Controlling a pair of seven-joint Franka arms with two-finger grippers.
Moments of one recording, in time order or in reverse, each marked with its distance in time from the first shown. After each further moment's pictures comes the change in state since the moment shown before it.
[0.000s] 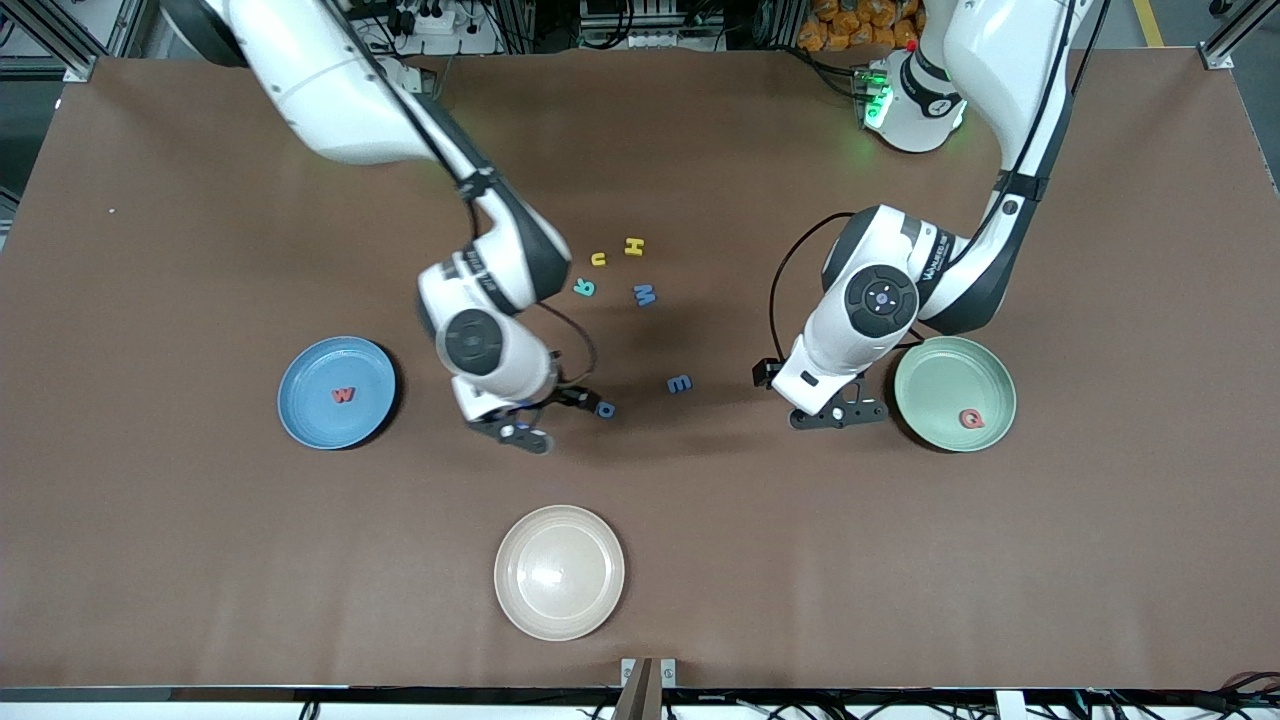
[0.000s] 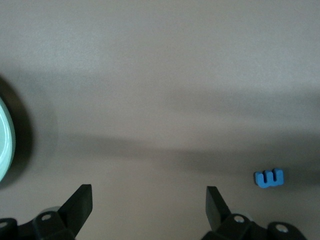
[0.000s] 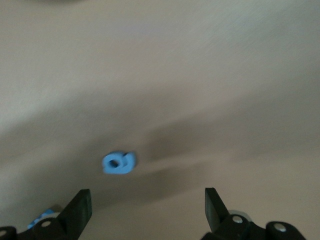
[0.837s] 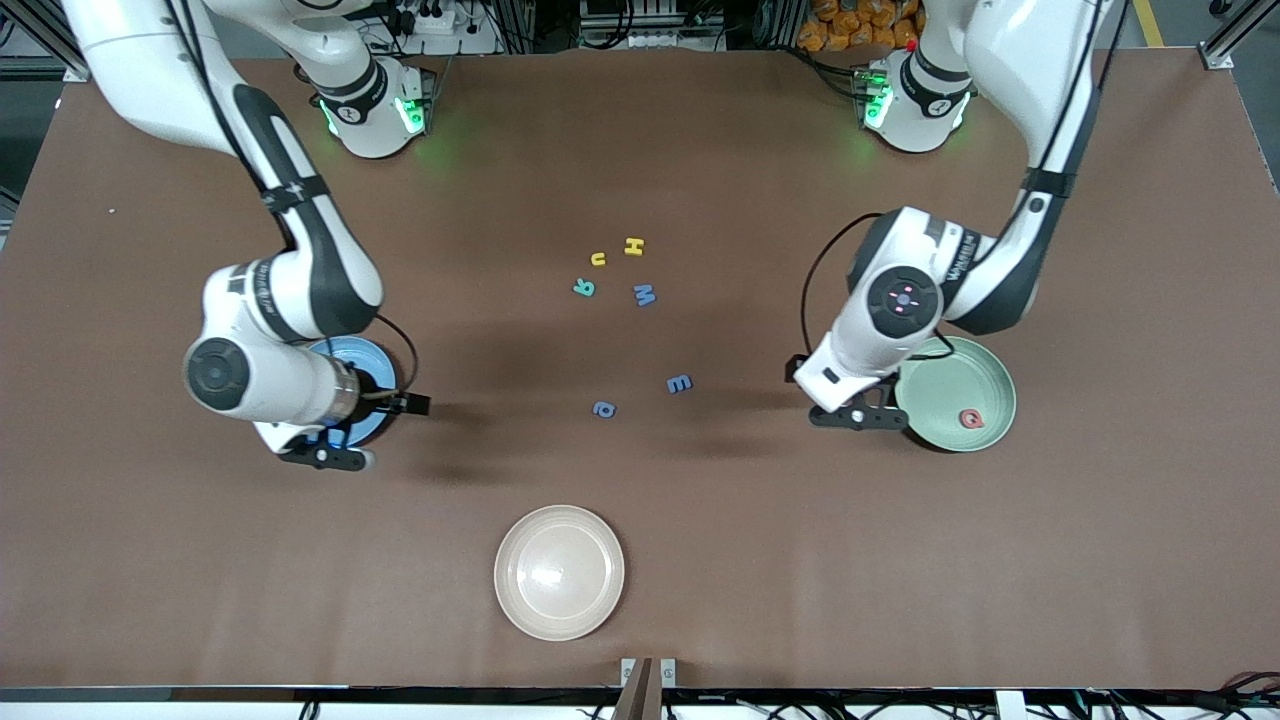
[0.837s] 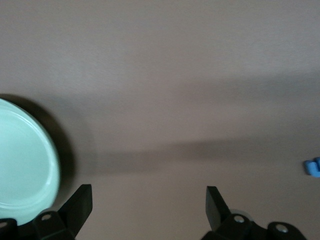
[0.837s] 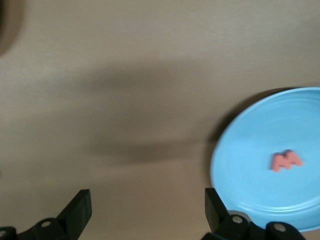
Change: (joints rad) left arm 0.028 -0.024 -0.001 -0.045 0.090 0.000 0.157; right arm -0.377 -0.236 0.000 -0.232 0.018 -0.116 -0.562
